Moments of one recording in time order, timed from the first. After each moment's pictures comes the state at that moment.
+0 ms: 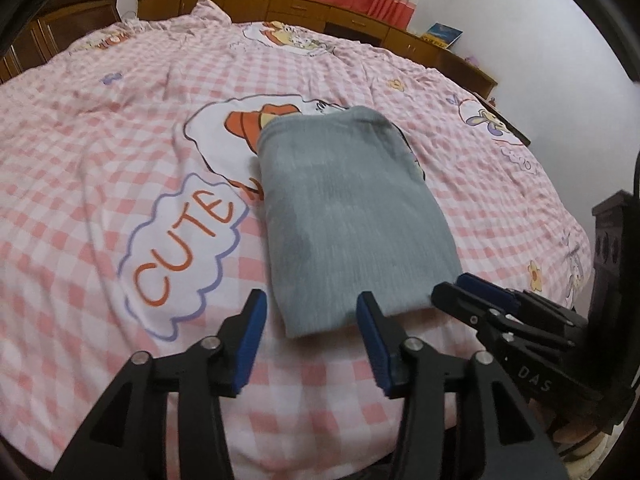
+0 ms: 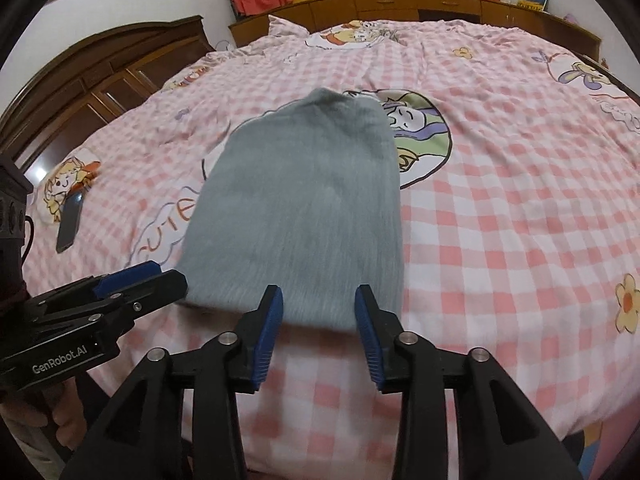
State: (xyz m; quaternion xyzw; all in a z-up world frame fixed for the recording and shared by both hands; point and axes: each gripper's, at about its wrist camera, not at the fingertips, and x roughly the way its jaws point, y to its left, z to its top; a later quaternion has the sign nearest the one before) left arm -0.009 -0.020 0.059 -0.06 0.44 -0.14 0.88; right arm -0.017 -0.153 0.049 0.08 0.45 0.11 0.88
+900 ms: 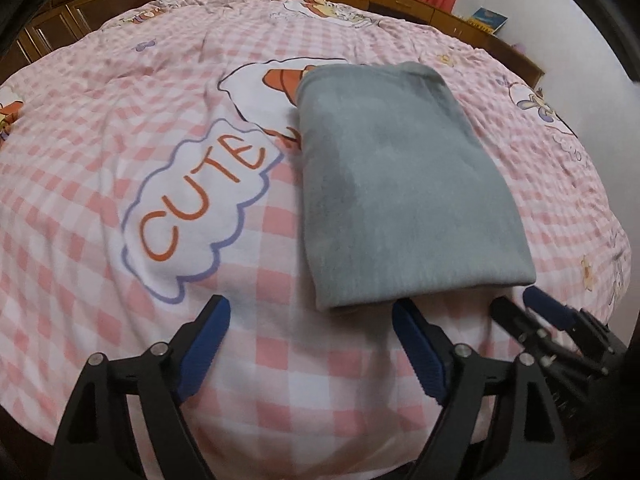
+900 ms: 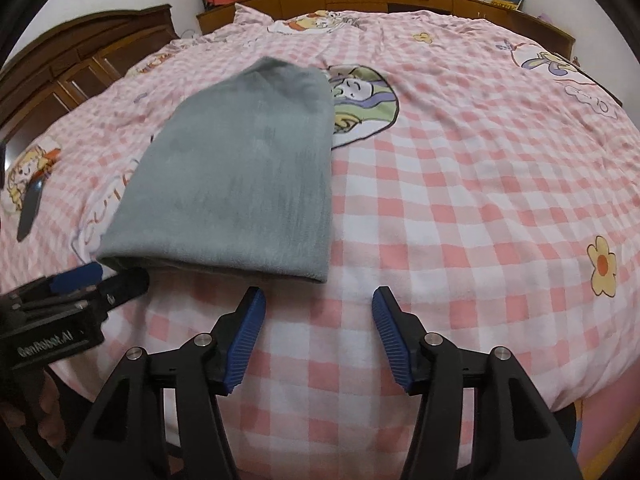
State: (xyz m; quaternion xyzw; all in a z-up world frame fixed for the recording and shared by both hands) left arm -0.002 -0.029 0.018 -0.04 0.48 -0.06 0.87; right arm -0.027 -0.171 0.021 0.05 0.47 0.05 0.88
